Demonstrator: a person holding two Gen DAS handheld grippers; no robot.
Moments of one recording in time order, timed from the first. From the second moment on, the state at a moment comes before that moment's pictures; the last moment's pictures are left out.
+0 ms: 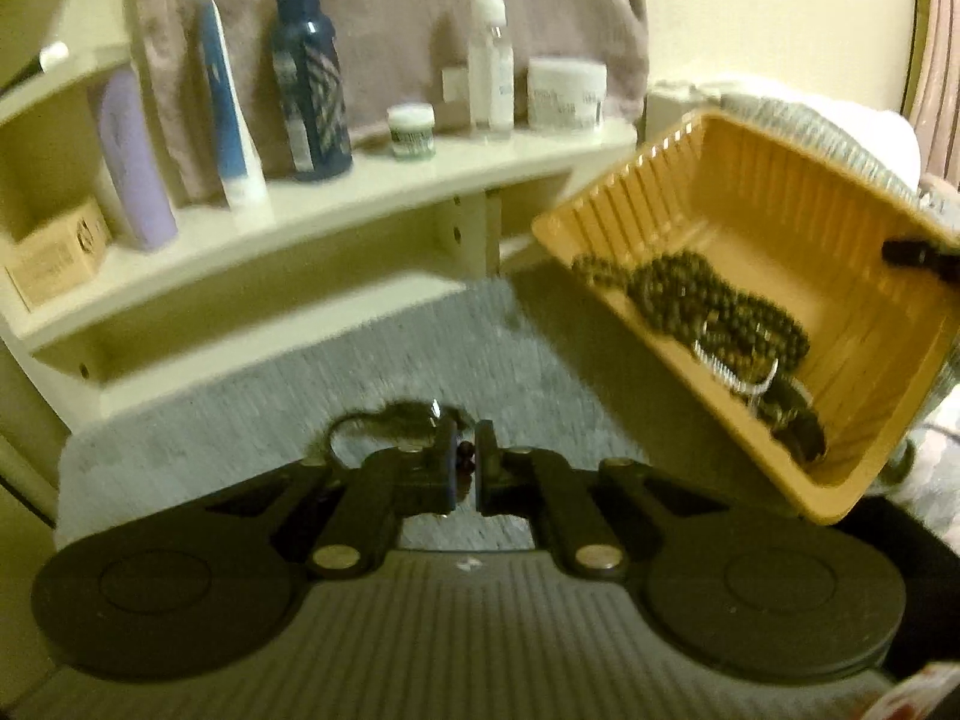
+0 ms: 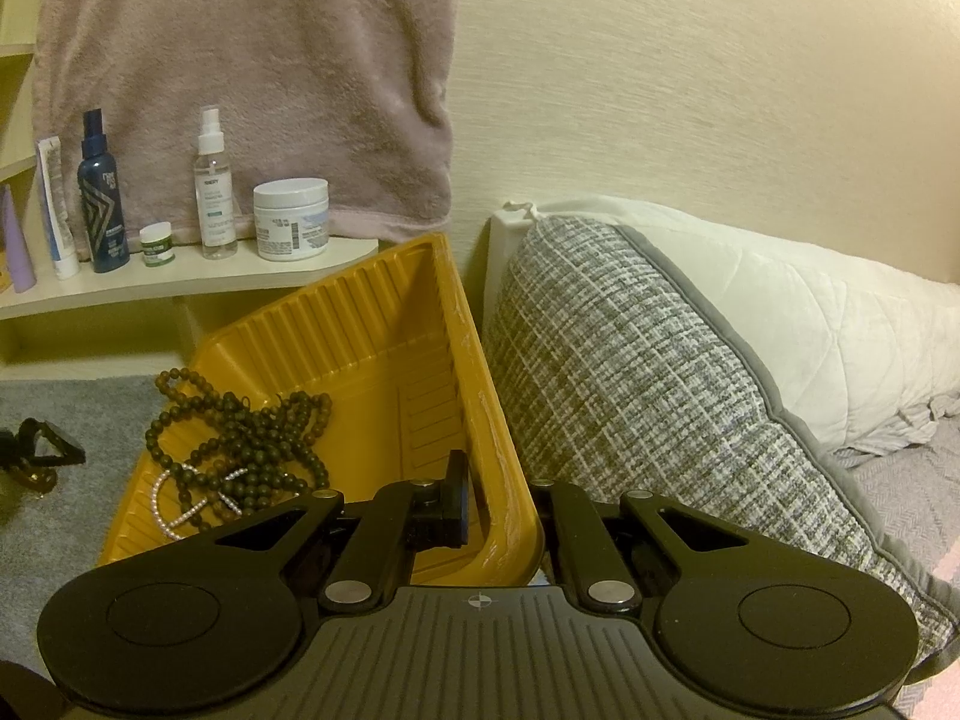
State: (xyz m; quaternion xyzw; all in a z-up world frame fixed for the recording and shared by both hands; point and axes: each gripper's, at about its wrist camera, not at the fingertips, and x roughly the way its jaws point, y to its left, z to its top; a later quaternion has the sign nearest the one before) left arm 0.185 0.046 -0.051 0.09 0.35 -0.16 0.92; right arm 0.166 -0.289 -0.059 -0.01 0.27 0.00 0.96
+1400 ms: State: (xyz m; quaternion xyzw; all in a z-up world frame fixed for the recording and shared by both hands) left arm 0.199 -0.079 0.009 0.11 0.32 -0.37 0.86; right arm 0.166 -0.286 -0.055 -0.01 0.27 0.00 0.96
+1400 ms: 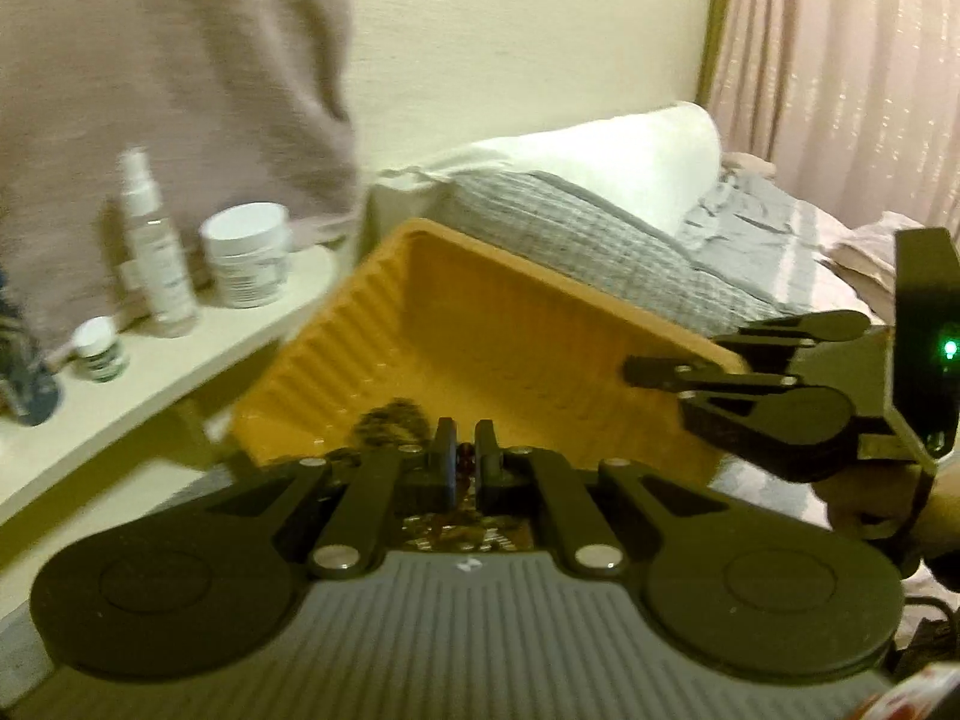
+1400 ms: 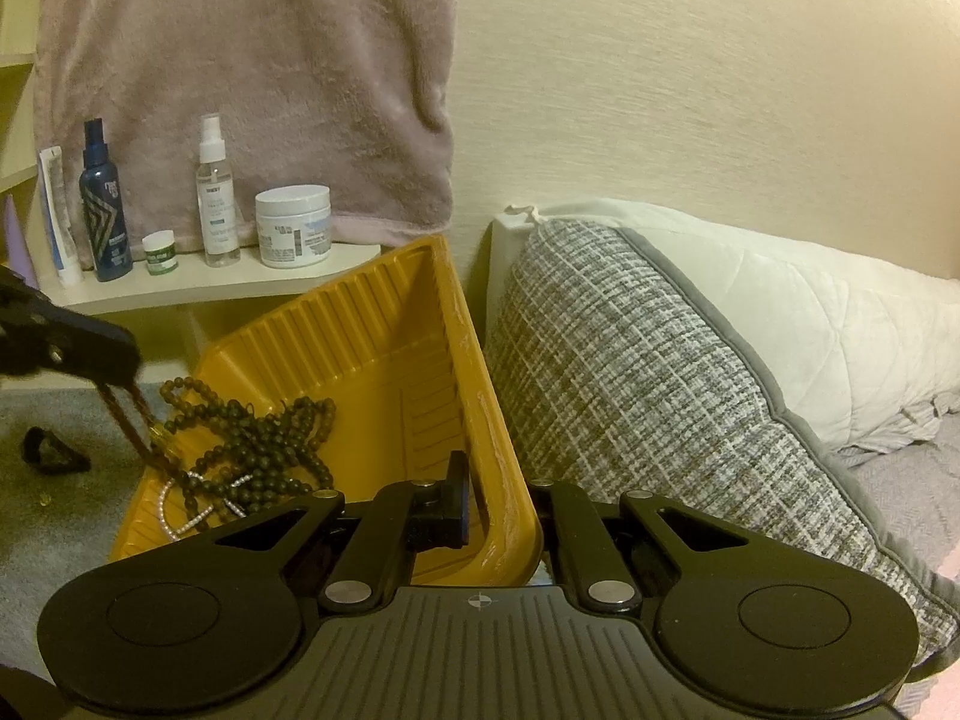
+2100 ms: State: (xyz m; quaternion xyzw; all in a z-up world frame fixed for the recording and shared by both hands) left arm 0.199 -0.081 -0.001 0.11 0.33 -0.37 0.86; right arm 0.165 -0.285 -0.055 0.00 0.26 0.01 0.96
